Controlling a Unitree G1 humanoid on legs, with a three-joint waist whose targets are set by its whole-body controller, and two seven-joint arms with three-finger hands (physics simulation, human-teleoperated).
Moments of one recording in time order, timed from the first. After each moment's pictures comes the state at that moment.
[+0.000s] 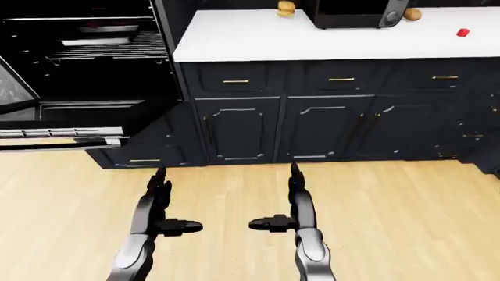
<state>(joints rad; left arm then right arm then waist) 0.03 0.02 0.04 0.09 -0.01 0.06 -0.04 0.03 -0.01 -0.04 0.09 0.01 0.06 0.04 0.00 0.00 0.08</state>
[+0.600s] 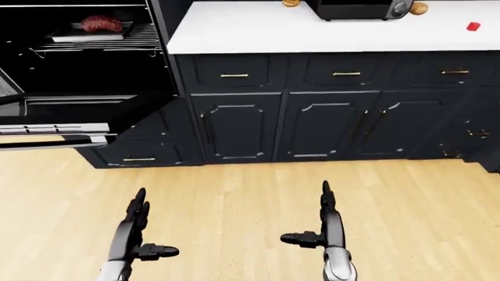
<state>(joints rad) -0.01 0.14 0.19 0.67 0.02 -0.48 -0.14 -0.04 -0.14 -0.21 0.64 -0.01 -0.40 0.05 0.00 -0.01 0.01</state>
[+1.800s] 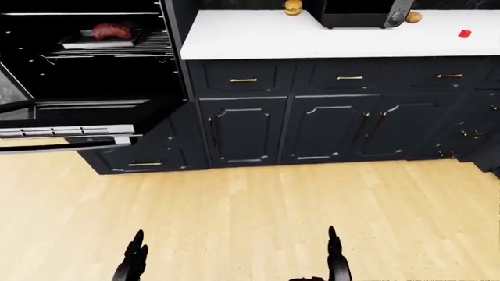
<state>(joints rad) -0.08 0.17 0.19 1.38 -0.09 -0.89 -0.18 -0.09 -0.21 -0.20 1.39 0.02 -0.83 0.05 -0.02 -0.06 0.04</state>
